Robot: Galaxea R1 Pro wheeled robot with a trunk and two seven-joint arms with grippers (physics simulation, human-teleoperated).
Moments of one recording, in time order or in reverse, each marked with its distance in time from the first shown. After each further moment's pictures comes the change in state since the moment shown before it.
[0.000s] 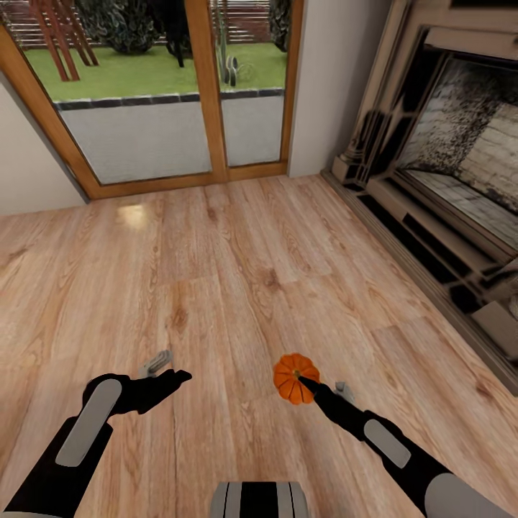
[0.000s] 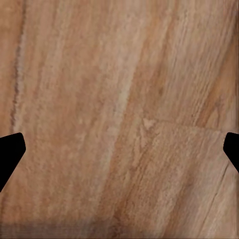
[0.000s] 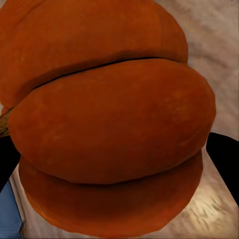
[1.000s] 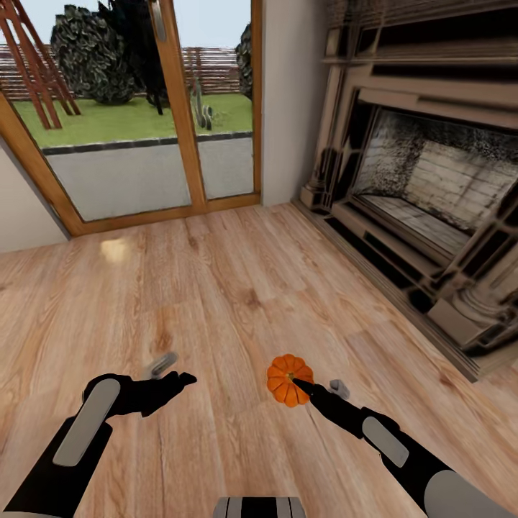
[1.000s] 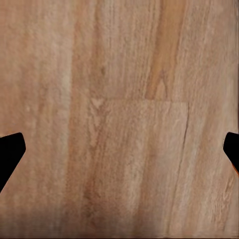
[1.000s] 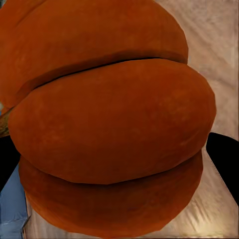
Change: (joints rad) left arm 0.000 0.002 -0.002 0.000 0.067 0.056 0.001; right arm -0.005 -0.003 0.002 -0.024 0.091 0.048 0.043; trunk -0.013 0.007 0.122
